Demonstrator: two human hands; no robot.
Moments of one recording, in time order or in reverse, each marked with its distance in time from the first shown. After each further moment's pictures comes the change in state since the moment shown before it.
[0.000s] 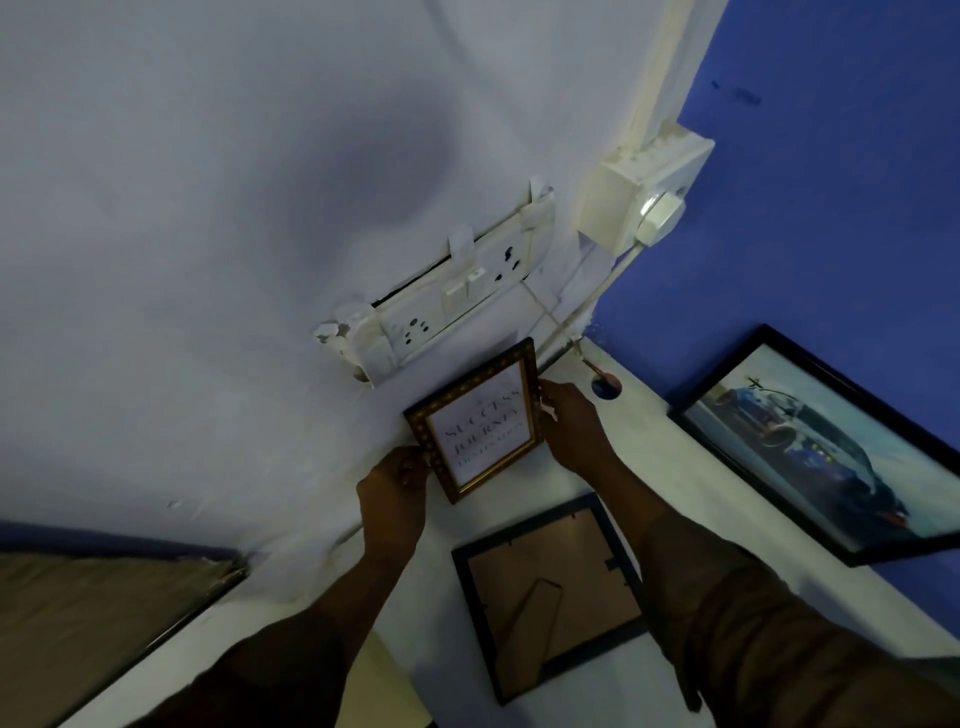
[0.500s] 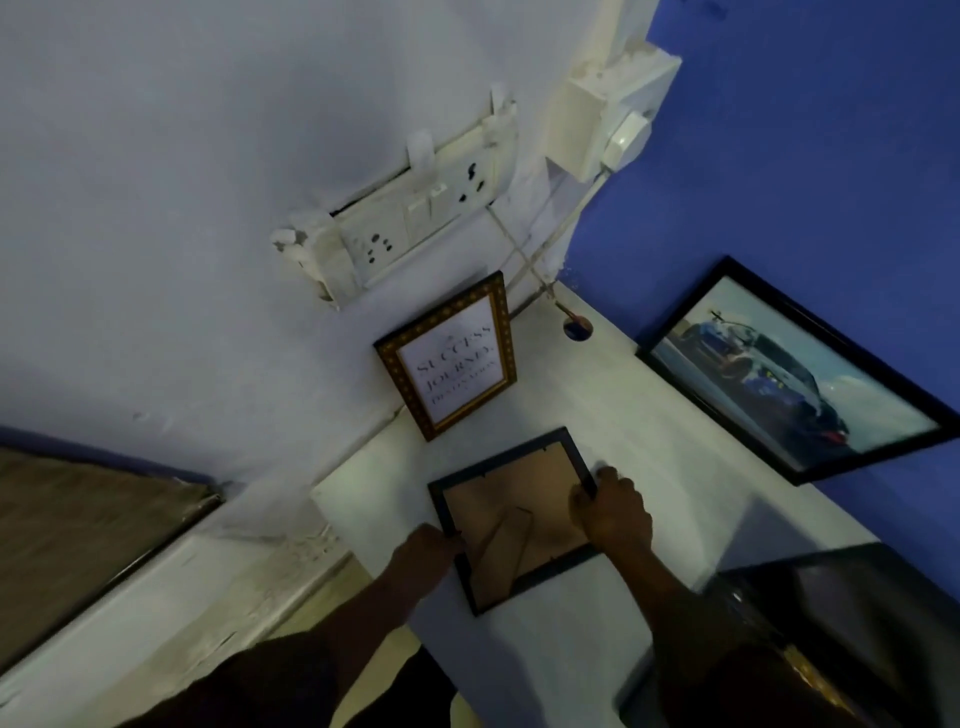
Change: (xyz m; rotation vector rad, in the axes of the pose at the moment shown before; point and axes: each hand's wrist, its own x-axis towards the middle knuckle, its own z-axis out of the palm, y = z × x) left_hand -0.131 -0.047 0.029 -0.113 -0.859 -0.608; right_hand -0.166 0.107 0.023 -0.259 0.014 0.636
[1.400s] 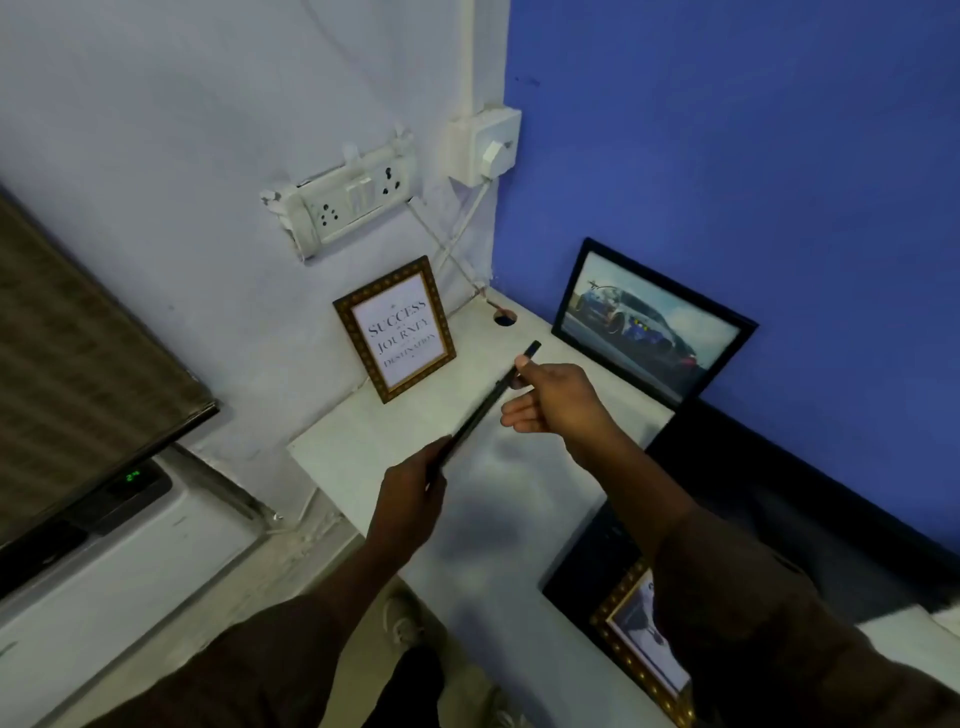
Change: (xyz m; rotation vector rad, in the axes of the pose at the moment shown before) left_hand -0.158 0.001 0.095 0.307 0.536 0.861; right_hand -0.186 0.010 -0.141 0.873 -0.147 -0.290
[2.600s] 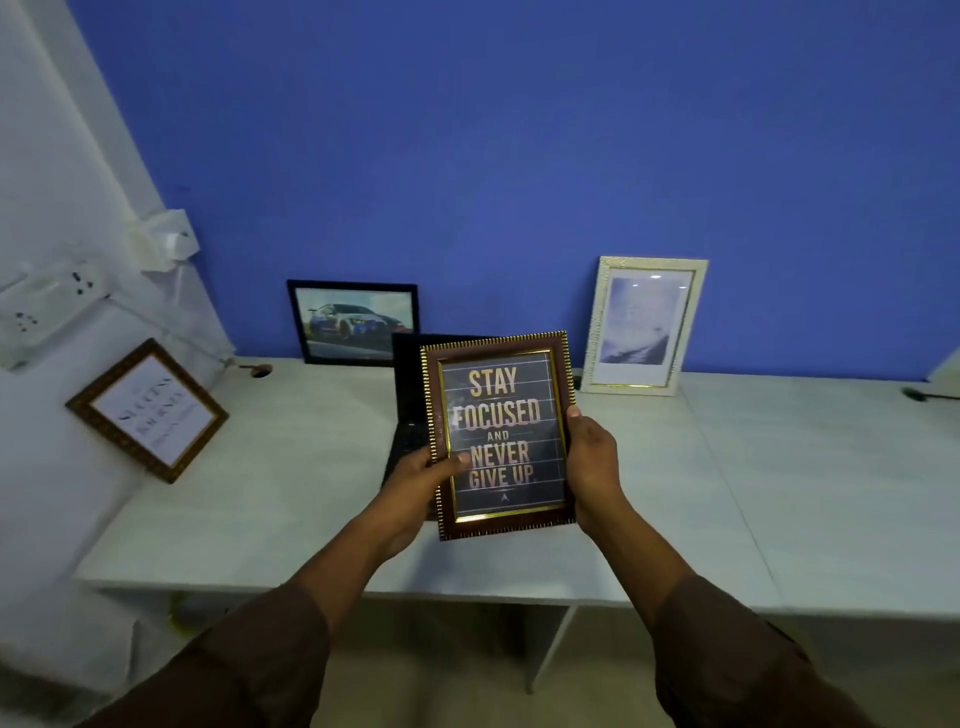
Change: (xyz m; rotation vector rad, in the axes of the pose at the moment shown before) left_hand -0.233 0.169 0.039 -0.605 -0.945 -0.008; right_hand -0.372 0.211 -0.121 0.425 0.924 -0.070
